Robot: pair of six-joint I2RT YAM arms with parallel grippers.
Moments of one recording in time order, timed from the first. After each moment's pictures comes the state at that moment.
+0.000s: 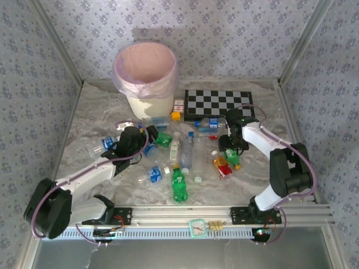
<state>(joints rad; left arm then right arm) -0.57 1.18 0.57 0.06 -0.24 -0.85 0.29 1.58 1.01 -0.81 0.06 0.22</state>
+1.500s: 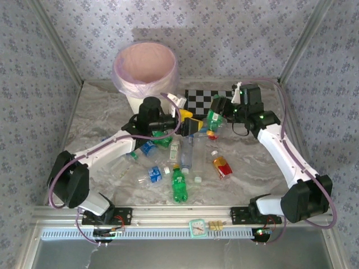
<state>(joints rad) -0.70 1.53 1.12 0.19 0.64 -0.43 0.31 1.31 1.20 -0.44 -0.34 0.63</state>
